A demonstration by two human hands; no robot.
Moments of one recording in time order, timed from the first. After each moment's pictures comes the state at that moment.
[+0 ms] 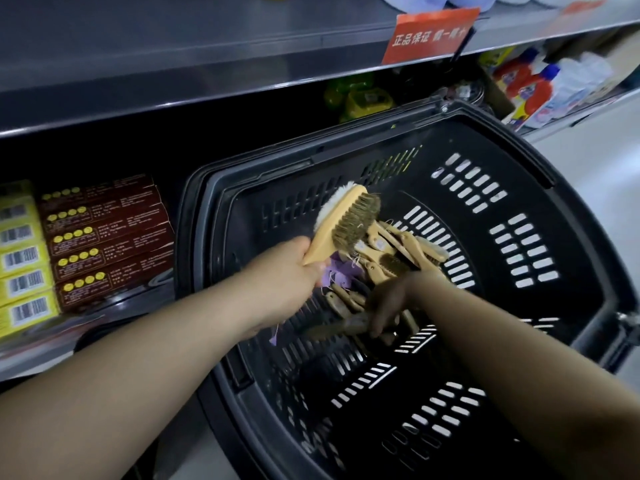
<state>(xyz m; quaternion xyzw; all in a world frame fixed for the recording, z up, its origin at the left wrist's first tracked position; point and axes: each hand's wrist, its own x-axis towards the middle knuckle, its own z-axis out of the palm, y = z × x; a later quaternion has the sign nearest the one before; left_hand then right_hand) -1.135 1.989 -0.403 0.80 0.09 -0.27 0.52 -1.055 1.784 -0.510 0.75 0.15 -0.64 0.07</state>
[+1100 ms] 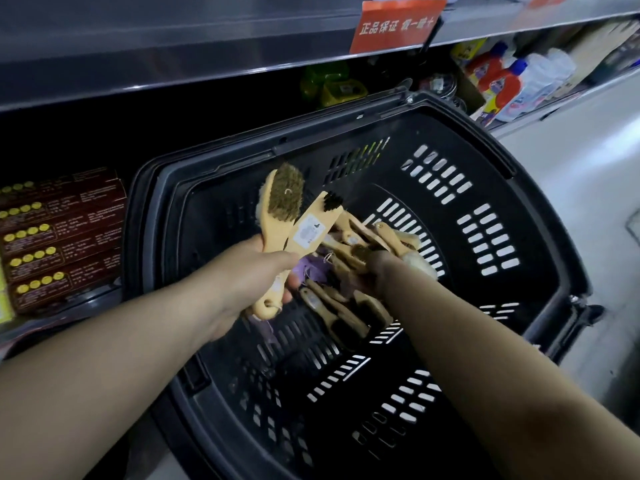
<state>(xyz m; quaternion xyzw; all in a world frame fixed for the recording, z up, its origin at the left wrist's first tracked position) -1.137 1.984 -0.412 0.65 0.22 -0.30 0.66 -1.061 1.783 -0.497 0.57 -0.50 -0.30 -0.58</state>
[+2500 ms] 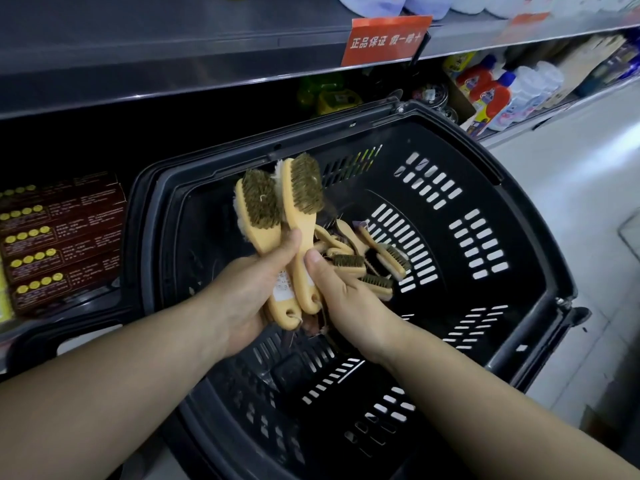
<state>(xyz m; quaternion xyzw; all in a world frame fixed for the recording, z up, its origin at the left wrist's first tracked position) -1.149 1.971 -0.407 0.50 0.27 -0.29 0.77 -1.146 1.835 -0.409 0.74 0.01 -0.35 -0.57</state>
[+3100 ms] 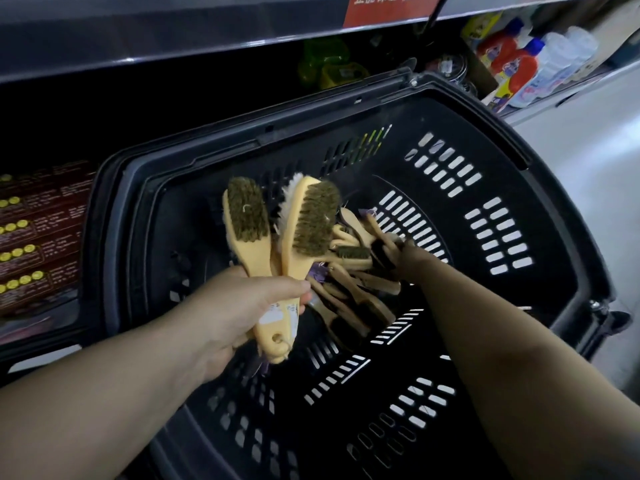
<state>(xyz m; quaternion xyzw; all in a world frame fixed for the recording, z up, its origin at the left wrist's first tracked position) -1.152 1.971 -0.419 0.58 0.31 -0.33 0.68 -1.019 1.700 -0.553 0.92 0.00 -0.37 0.14</state>
